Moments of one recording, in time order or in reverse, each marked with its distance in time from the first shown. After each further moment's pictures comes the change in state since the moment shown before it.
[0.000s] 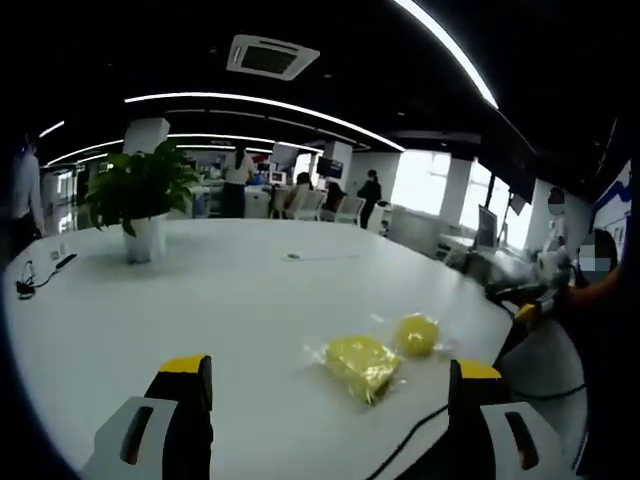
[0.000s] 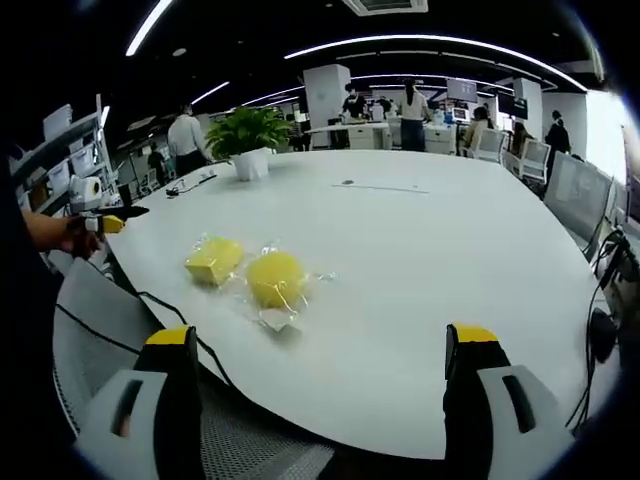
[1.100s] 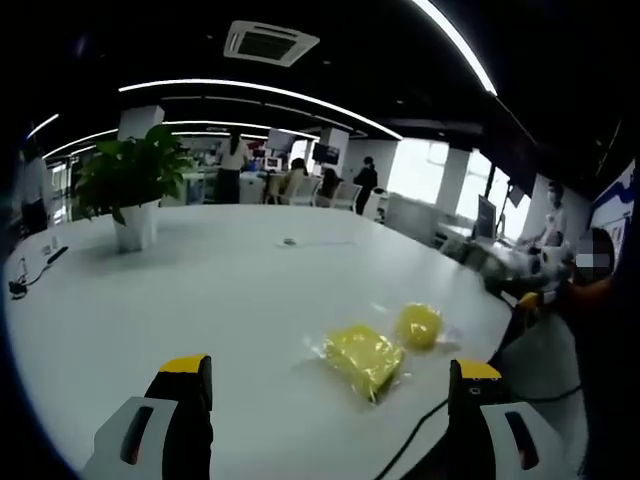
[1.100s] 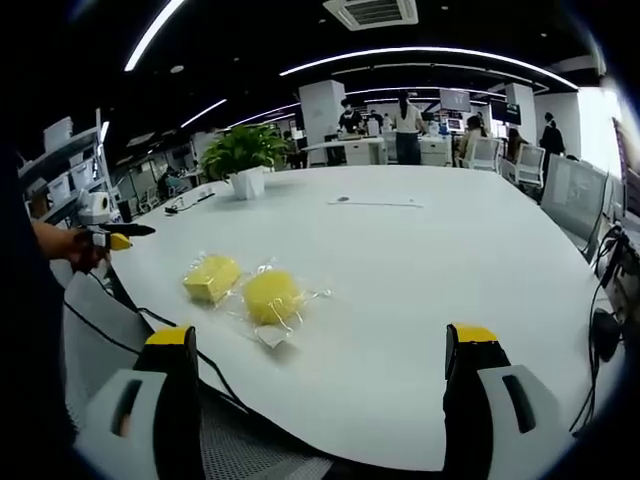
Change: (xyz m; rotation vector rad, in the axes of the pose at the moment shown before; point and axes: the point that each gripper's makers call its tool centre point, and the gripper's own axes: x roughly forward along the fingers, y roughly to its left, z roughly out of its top) left arm 0.017 0.006 -0.007 0.004 0.073 -0.028; right arm 0.000 -0.007 0.013 0.019 -0.078 0.009
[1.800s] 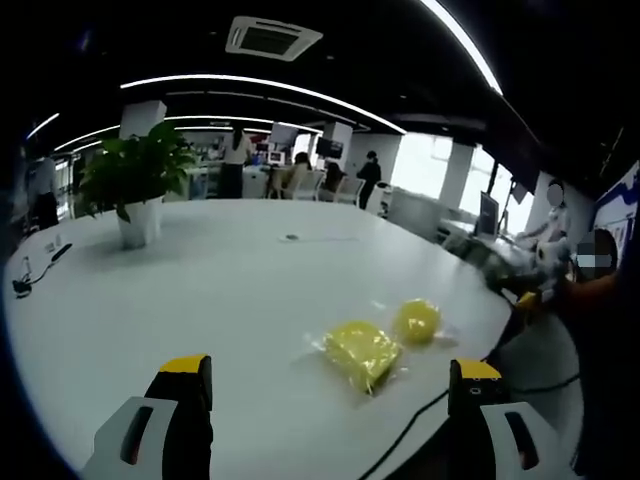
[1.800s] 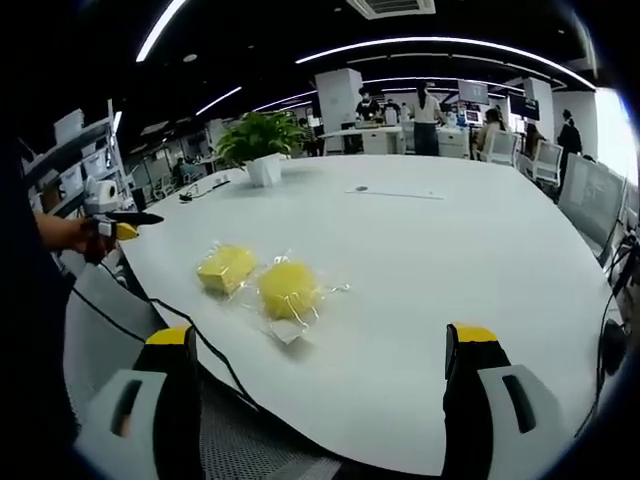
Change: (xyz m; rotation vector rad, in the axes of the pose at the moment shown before) left arm -0.008 -0.004 -0.001 -0.011 0.035 0.011; right arm 0.010 0.012 -0.003 -0.009 0.061 0.069
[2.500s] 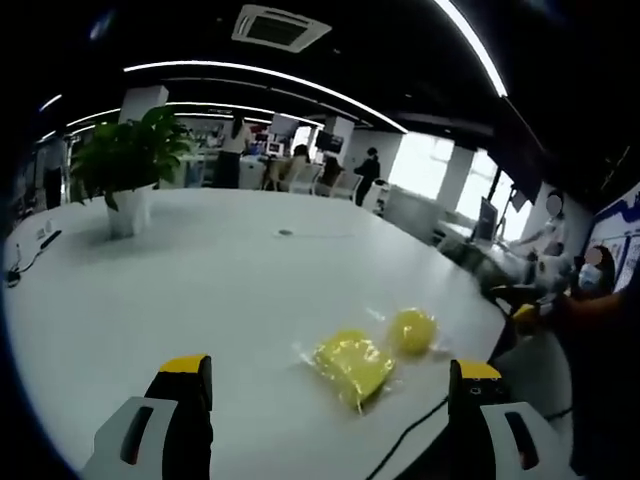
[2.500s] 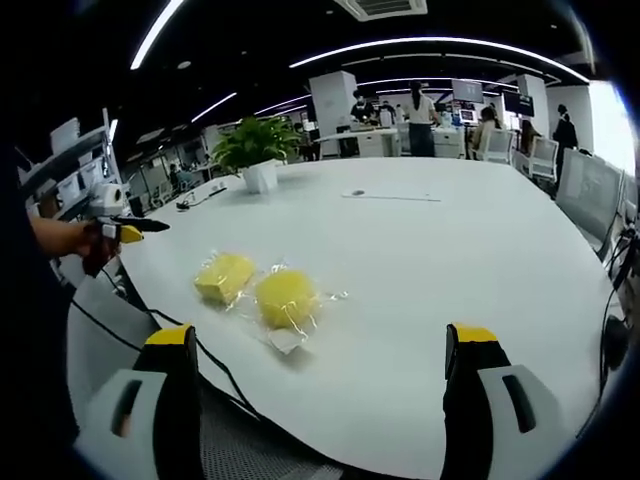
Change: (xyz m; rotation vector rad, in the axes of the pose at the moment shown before) left arm 0.026 -0.003 0.012 -0.057 0.031 -0.036; right arm 0.003 -0.003 0.008 0.021 -0.022 -0.007
